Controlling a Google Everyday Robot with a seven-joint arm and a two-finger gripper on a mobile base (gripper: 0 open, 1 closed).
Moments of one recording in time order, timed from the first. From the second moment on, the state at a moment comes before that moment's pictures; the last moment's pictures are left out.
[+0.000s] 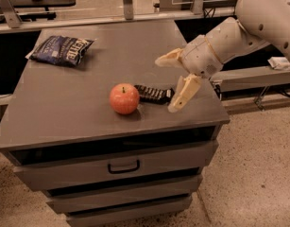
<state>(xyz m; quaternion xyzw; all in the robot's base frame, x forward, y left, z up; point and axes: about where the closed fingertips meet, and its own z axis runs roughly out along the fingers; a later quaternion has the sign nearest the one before) 0.563 -0.062 0.877 -0.72 0.57 0.21 0.33</state>
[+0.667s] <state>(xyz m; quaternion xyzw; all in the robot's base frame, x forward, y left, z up) 0.614 -0.131 0.913 -0.65 0.62 0.17 0.41</state>
